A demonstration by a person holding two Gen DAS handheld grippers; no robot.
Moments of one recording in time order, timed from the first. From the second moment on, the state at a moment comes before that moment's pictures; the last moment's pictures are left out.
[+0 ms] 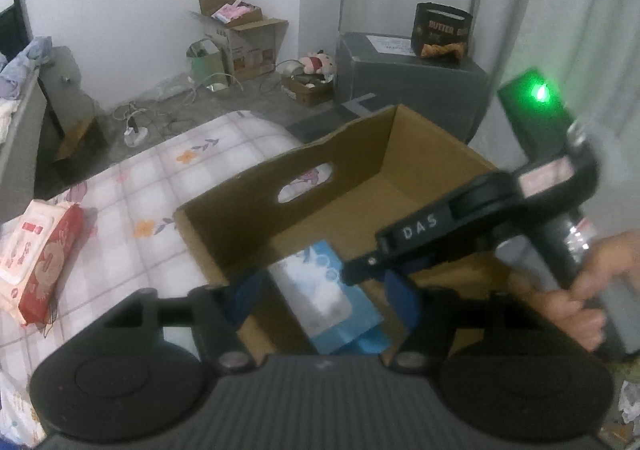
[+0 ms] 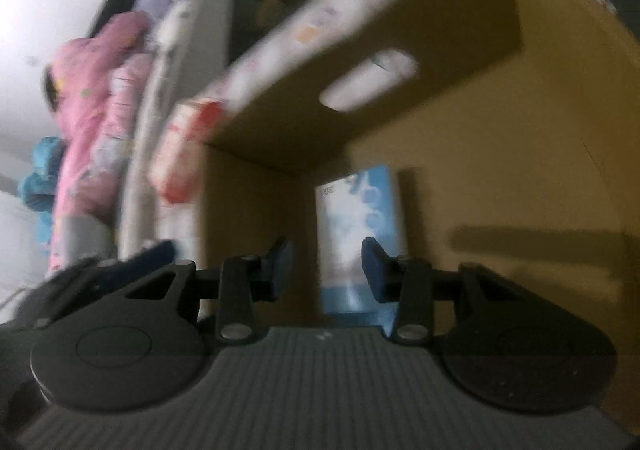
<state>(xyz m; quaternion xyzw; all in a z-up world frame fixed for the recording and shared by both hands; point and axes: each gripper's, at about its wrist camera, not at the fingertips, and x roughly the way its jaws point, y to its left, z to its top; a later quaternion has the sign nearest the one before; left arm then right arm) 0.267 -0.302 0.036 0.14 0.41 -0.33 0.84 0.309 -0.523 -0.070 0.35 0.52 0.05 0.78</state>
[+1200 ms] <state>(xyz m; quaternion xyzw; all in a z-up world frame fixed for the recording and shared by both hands) 0.189 -0.051 0.026 -0.04 0.41 -0.22 0.88 0.322 -0.483 -0.118 0.32 0.56 0.01 0.76</state>
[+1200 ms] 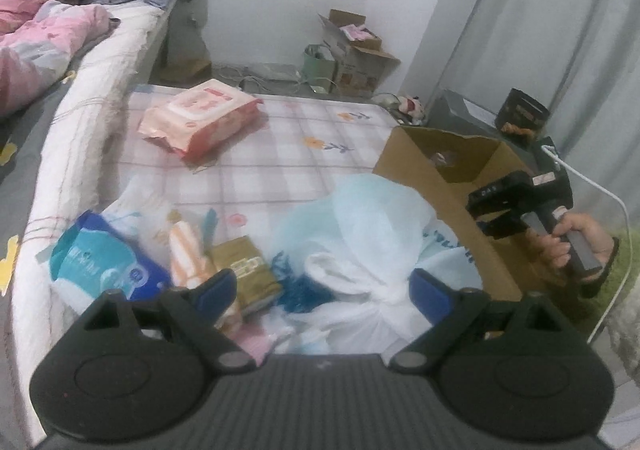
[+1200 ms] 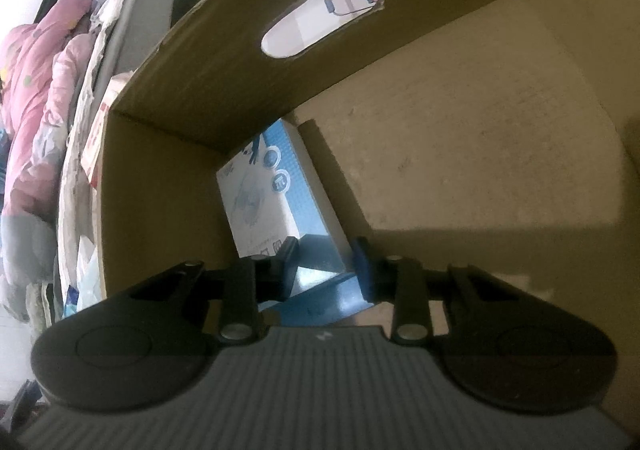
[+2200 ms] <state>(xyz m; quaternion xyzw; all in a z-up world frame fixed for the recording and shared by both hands) 0.129 0.026 0.027 -0.07 0.33 -0.17 0.93 0.269 -0.455 0.005 0.25 0.44 0.00 0.86</state>
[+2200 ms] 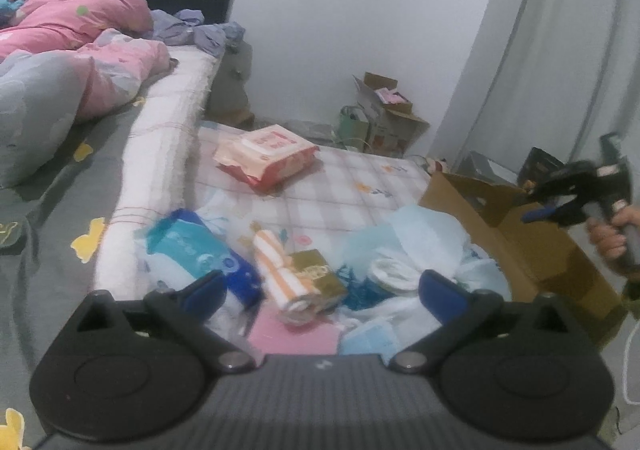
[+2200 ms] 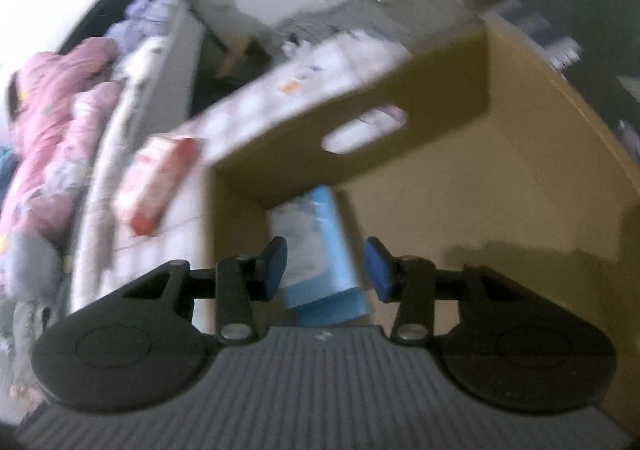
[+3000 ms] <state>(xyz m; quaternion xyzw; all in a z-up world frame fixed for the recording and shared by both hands) 0.286 0.032 -0.030 -0.08 0.45 -0.13 0.88 0.450 -0.149 -0.035 0.11 0.56 0.30 0.76</state>
